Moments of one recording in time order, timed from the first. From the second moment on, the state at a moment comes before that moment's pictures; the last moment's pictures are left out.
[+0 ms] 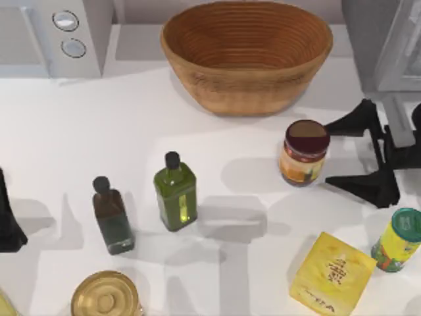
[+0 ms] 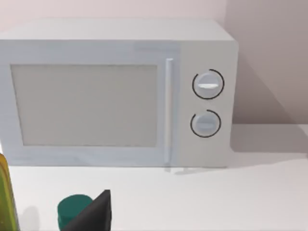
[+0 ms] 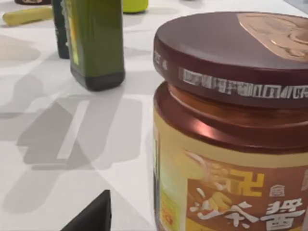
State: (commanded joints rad) left arm 0.00 0.00 0.00 0.00 0.00 0.00; right arm -0.04 2.44 1.44 -0.80 -1.46 -1.80
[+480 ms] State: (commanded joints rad) left arm 0.00 0.00 0.00 0.00 0.00 0.00; right arm -0.04 2.44 1.43 -0.73 -1.46 -1.75
